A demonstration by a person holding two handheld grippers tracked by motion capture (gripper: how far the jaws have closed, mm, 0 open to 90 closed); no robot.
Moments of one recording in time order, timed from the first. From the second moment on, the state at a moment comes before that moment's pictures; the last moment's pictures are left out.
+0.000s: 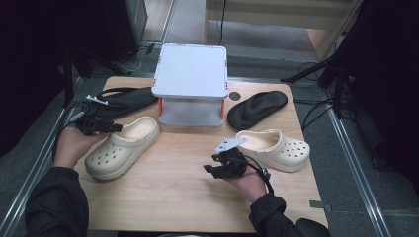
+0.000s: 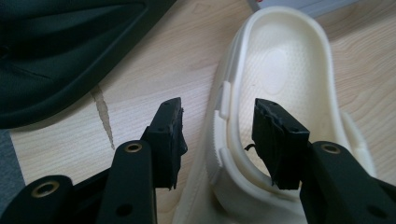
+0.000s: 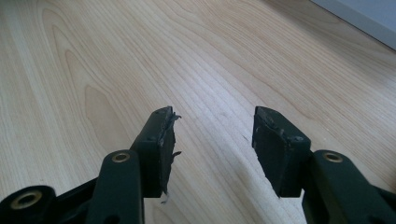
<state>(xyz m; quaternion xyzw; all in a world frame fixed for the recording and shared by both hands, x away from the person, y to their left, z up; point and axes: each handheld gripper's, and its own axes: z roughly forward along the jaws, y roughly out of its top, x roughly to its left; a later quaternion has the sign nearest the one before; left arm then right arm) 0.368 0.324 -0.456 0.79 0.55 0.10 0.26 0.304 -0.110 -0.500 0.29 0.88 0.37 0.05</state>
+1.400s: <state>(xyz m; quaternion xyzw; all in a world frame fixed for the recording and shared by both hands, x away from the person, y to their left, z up) 0.366 0.305 -0.427 0.81 0.52 0.08 0.27 0.297 -0.127 -0.499 0.31 0.87 0.37 0.07</state>
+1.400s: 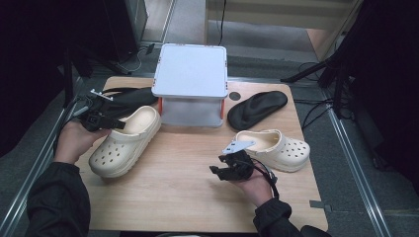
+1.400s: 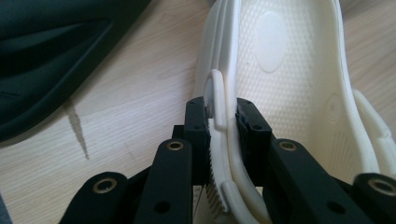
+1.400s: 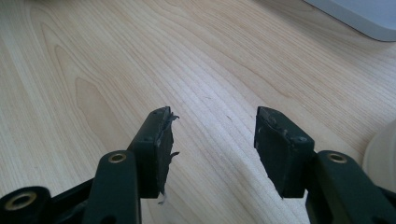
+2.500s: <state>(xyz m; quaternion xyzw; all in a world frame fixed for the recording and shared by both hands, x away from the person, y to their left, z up) 0.363 0.154 -0.432 0.89 0.37 0.01 0.26 0.286 -0.150 -0.495 0.35 0.85 0.39 0.08</state>
